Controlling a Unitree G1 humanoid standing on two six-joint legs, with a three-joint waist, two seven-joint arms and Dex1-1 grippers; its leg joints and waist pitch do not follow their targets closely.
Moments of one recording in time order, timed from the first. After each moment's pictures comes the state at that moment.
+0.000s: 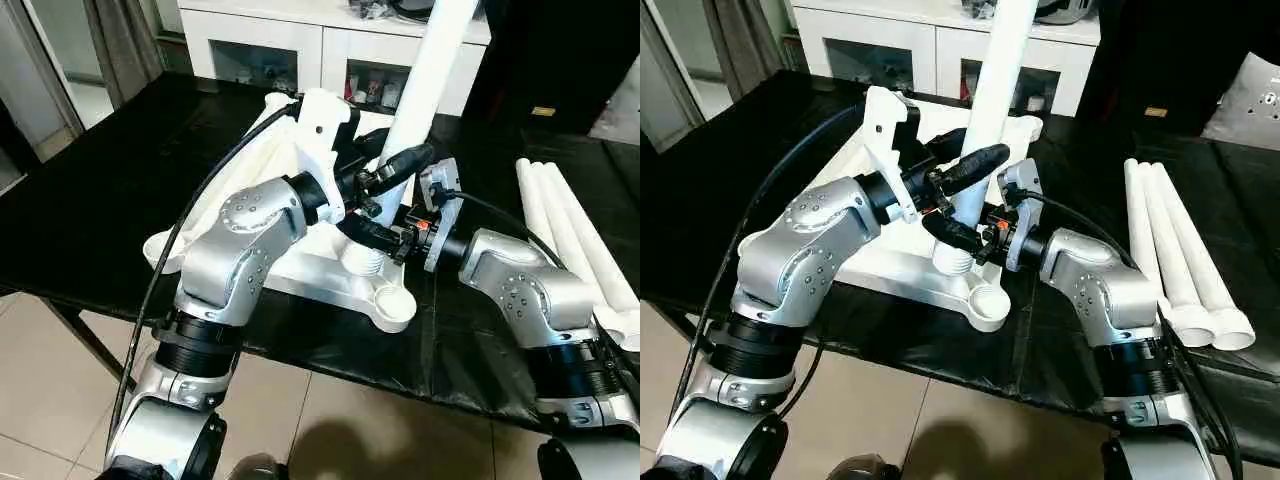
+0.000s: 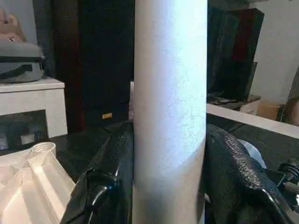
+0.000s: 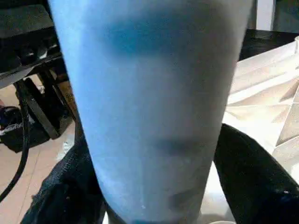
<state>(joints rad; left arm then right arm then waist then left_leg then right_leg) -0.70 0.05 -0.13 0.01 -0.36 0.47 -0.57 -0.54 -0.29 0.03 0.16 0.47 0.59 0.82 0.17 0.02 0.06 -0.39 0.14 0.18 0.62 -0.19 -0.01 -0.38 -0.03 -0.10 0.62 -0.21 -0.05</state>
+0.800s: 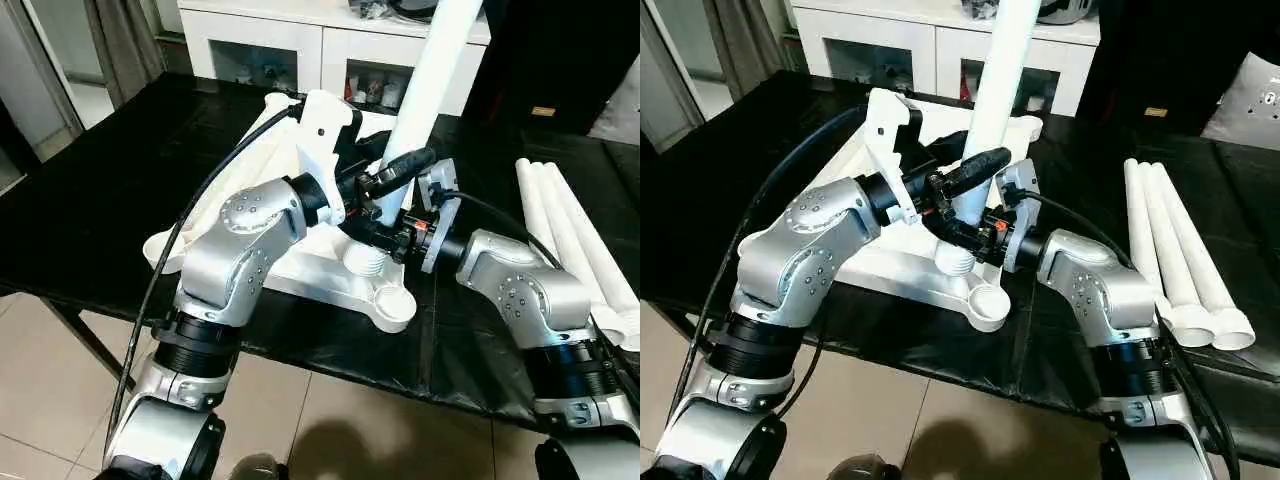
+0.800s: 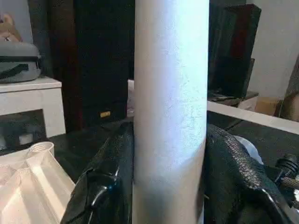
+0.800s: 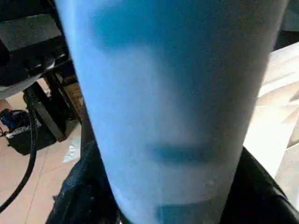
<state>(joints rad) -0.69 0.06 -0.13 0.02 -0.35 0.47 -0.58 -0.54 -0.28 0.03 0.16 0.48 0.60 0.82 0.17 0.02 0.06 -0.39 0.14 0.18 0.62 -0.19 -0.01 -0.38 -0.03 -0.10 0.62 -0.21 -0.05</state>
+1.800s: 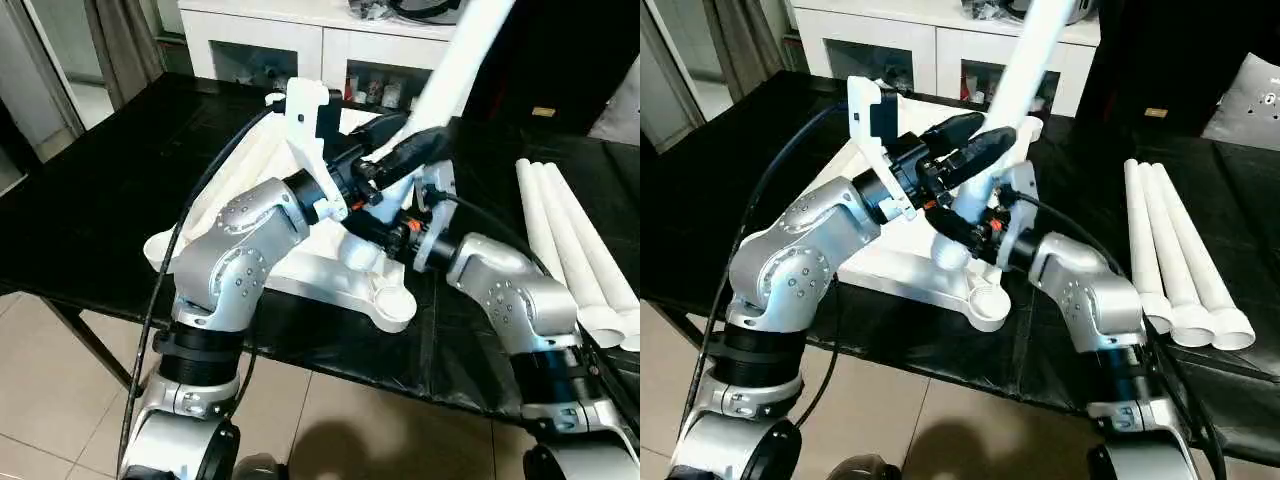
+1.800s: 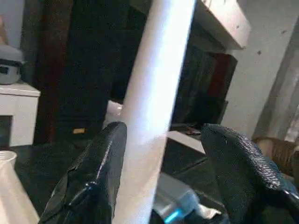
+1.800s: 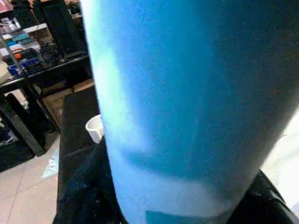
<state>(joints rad) -0.67 -0.02 -0.05 -0.08 -0.52 0.58 -0.54 -0.52 -0.23 0.02 0.17 0.44 0.54 0.72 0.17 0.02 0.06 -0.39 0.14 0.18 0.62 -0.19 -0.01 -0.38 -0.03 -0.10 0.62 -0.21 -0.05</state>
